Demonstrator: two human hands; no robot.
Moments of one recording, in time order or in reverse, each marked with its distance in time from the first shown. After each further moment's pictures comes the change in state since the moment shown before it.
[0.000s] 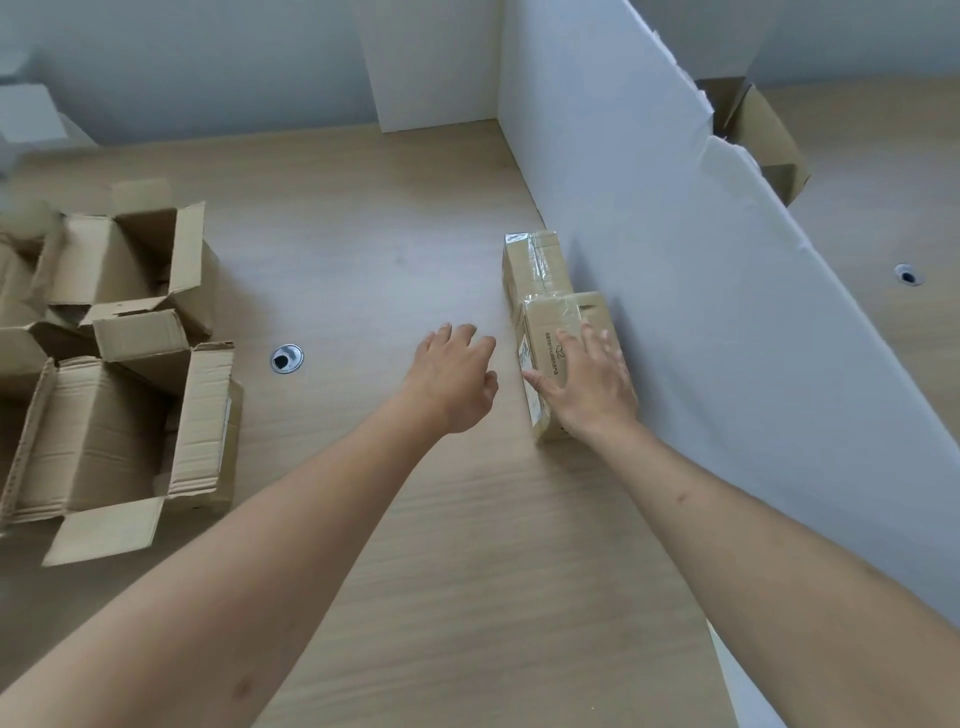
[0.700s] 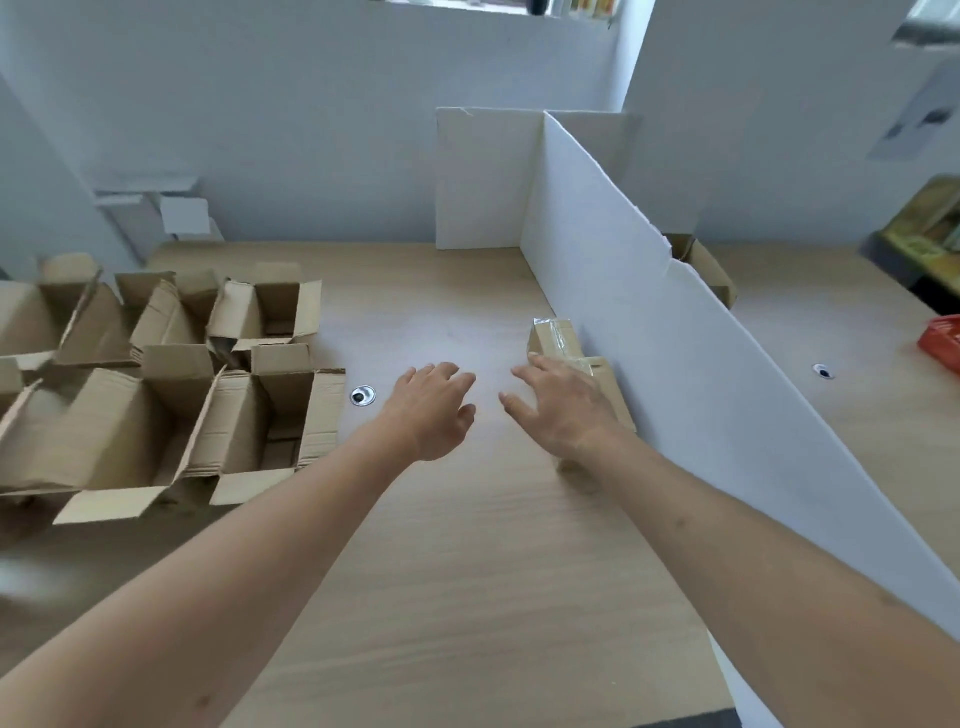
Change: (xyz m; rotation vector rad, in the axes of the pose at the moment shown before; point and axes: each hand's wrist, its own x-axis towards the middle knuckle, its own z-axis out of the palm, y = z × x) left_hand -0.187 -0.065 -0.083 0.013 0.195 0.017; right_hand -0.174 -0.145 -0.086 -0.159 0.102 -0.355
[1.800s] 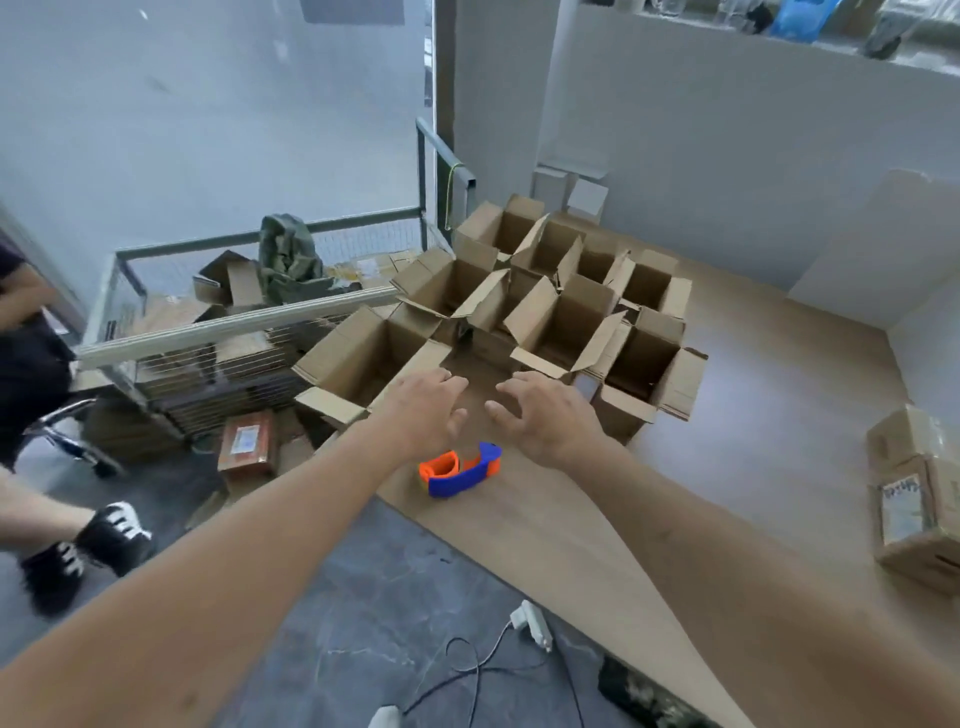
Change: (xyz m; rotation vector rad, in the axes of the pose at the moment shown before) left_hand -0.473 -0.276 -0.020 -0.043 0.068 -0.628; right_hand -0.168 -0.462 0.138 -0.039 -0.188 -0.713
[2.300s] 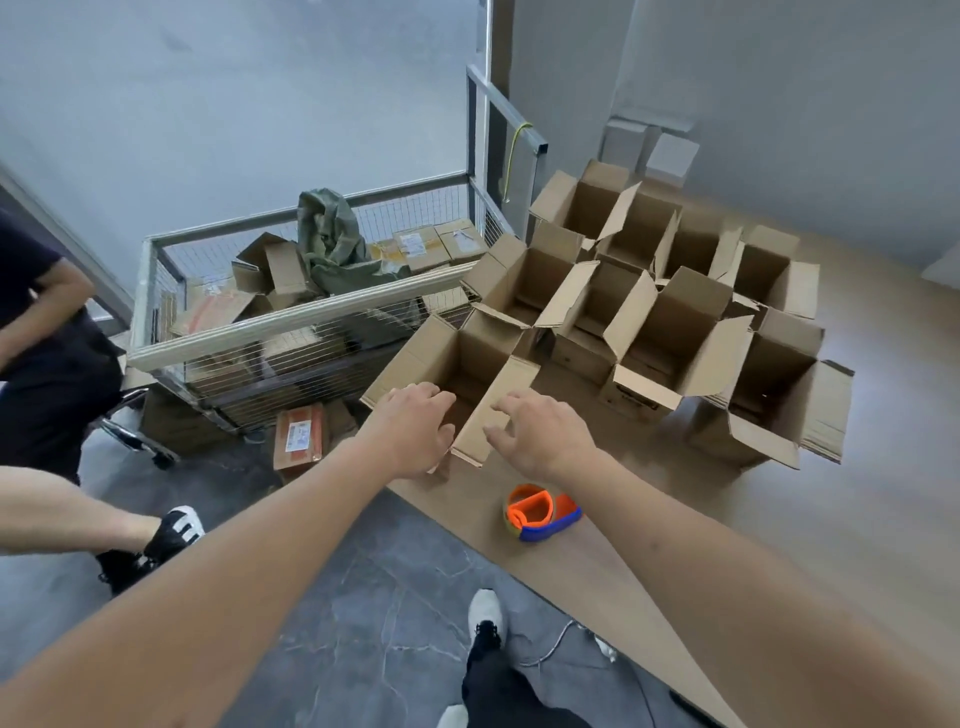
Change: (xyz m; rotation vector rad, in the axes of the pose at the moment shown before) left_hand 0.057 -0.179 0.016 0.017 -0.150 -0.075; right_hand 0.157 -0.083 0.084 0.047 -0.179 -0.007
